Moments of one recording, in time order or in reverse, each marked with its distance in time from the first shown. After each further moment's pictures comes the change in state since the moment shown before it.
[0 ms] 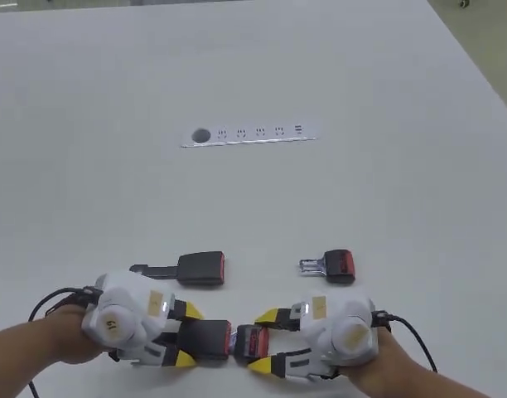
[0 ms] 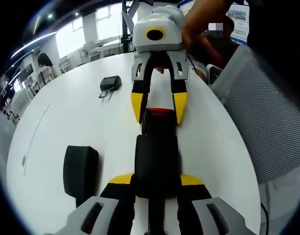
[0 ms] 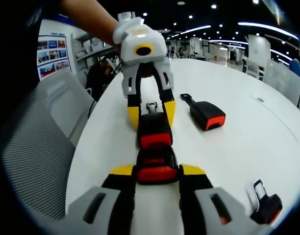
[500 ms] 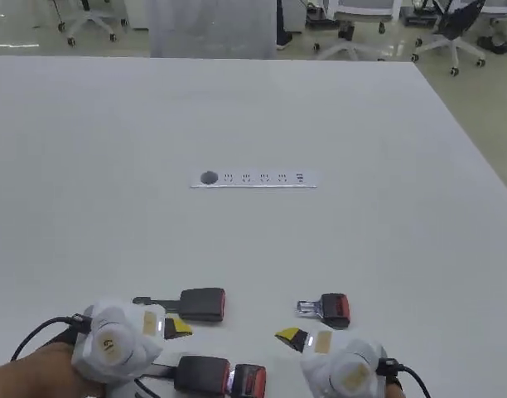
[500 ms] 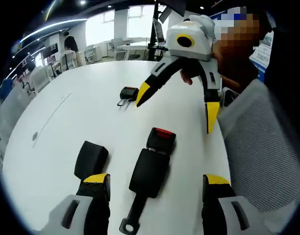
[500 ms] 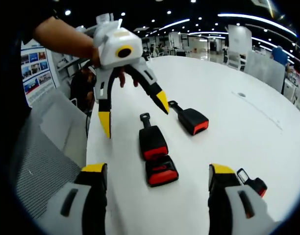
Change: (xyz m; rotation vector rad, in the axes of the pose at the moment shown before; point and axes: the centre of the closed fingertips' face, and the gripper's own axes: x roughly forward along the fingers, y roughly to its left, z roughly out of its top) left arm -0.048 -0.012 0.029 -0.253 -0.082 0.127; right arm -0.053 0.008 0.037 0.165 -0.043 -0.153
